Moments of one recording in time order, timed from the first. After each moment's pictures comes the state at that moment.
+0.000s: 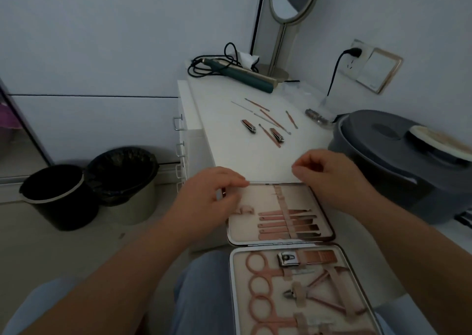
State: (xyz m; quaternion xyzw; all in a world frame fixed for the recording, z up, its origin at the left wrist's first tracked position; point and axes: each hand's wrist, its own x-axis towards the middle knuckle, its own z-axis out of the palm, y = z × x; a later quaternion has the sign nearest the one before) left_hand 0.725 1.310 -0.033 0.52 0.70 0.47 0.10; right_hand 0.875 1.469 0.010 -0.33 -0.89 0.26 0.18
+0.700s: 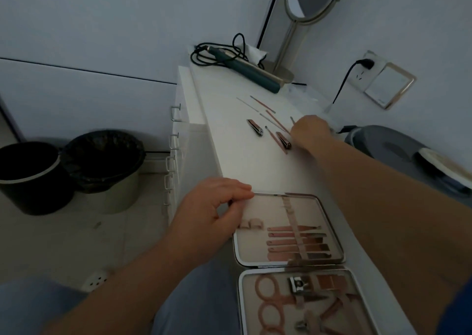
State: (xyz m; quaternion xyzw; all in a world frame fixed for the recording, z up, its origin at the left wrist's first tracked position) left_hand 0.723 1.312 -0.060 0.48 0.64 0.60 0.08; right_hand 0.756 1.576 0.007 -0.52 -0.85 0.06 0.06
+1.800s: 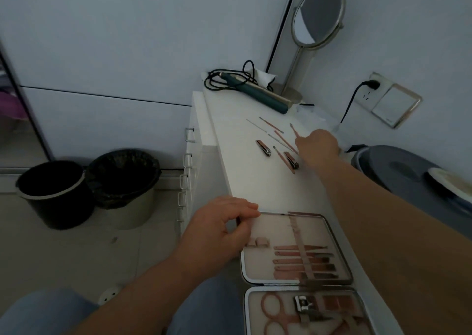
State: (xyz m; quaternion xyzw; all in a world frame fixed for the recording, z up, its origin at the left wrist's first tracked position) left_hand 0.723 1.311 -0.053 0.47 0.65 0.59 0.09; right_hand 0.756 1.558 0.019 -0.51 -0.83 0.11 0.20
